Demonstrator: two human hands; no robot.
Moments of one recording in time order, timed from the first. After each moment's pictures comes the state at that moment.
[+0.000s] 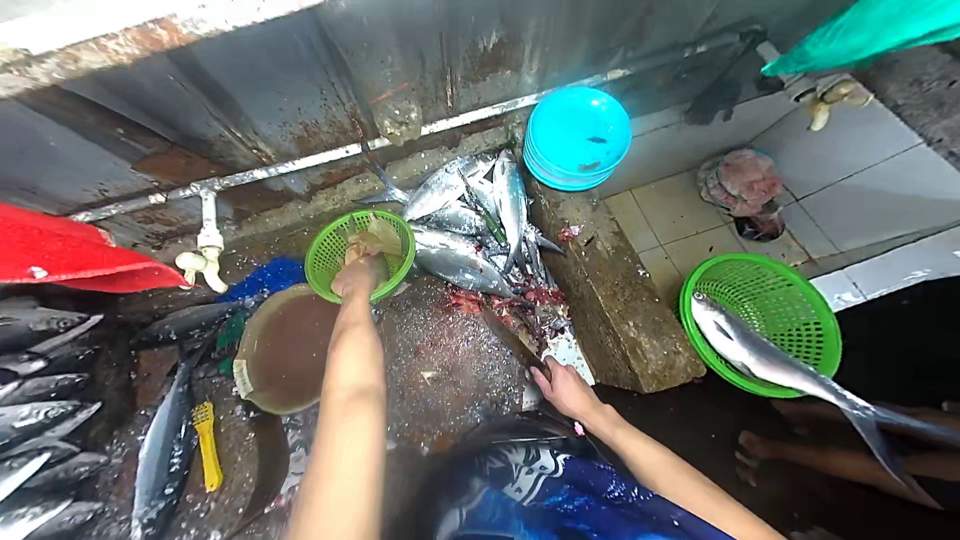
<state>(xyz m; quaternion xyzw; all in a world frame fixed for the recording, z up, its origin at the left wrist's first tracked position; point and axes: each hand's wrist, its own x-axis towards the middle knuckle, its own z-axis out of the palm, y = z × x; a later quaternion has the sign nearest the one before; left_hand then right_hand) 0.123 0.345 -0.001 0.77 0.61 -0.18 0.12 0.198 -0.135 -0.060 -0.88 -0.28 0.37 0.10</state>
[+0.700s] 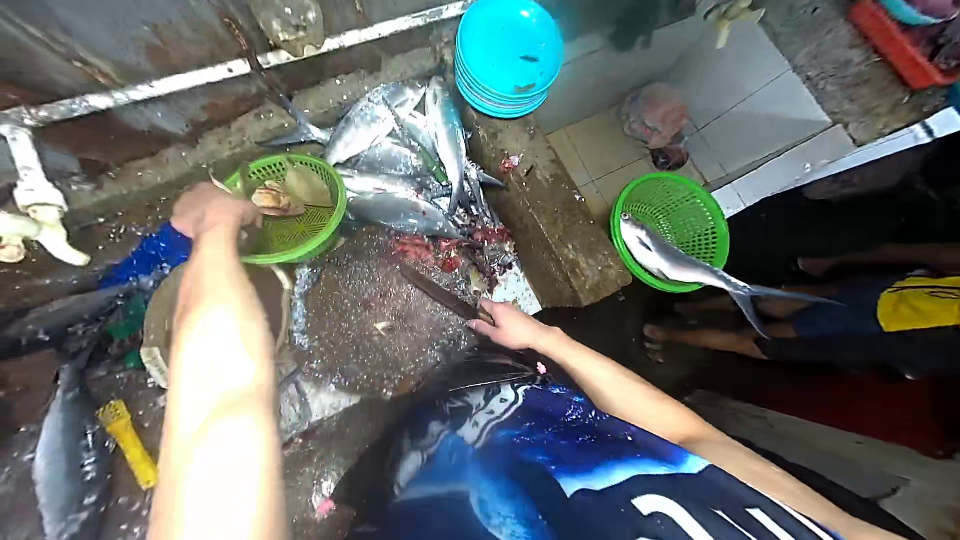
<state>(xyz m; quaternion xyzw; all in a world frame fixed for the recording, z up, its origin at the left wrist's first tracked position) 0.103 0.391 0.068 0.79 0.60 -0.11 0.08 0.184 -0.123 -0.024 -0.80 -0.37 0.44 0.17</state>
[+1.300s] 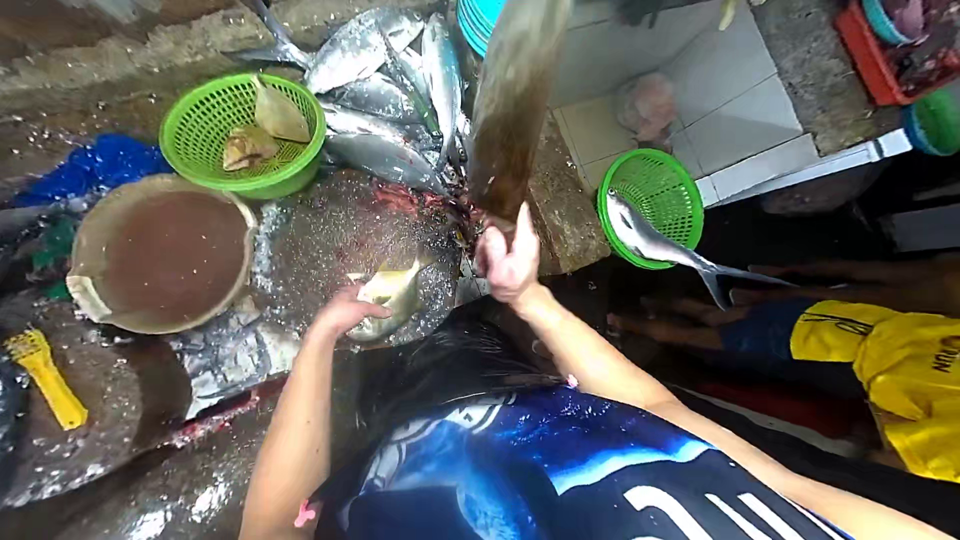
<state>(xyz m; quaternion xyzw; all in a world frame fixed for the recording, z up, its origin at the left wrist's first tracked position) -0.036 0.110 -0.033 0.66 0.39 -0.22 0.60 0.156 -0.118 0.038 -0.79 -0.34 0.08 0.51</state>
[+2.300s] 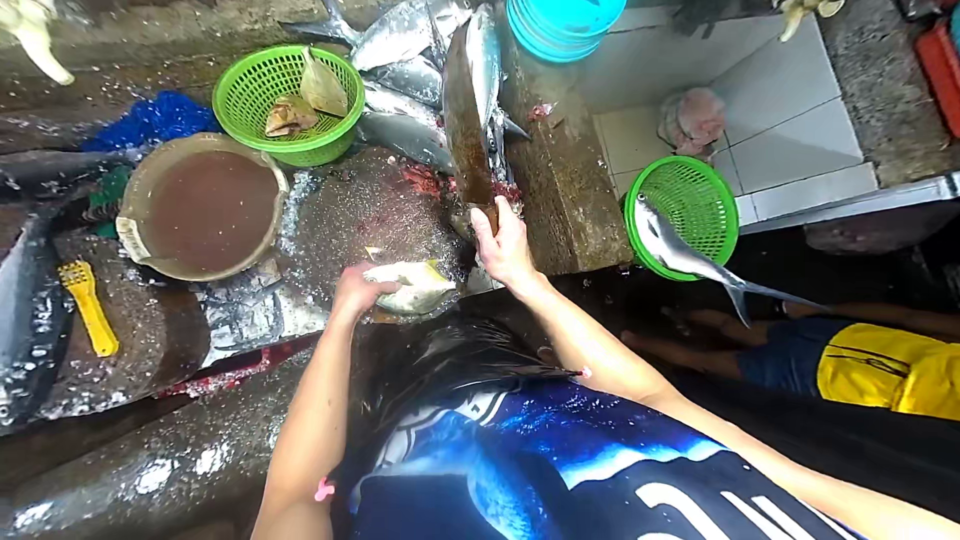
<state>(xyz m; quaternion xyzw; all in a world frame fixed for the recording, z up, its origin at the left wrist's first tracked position) -0.061 0.092 -0.052 0.73 0.49 -0.12 0.46 0.158 -0.096 0.018 -0.82 -0.33 0.14 0.44</state>
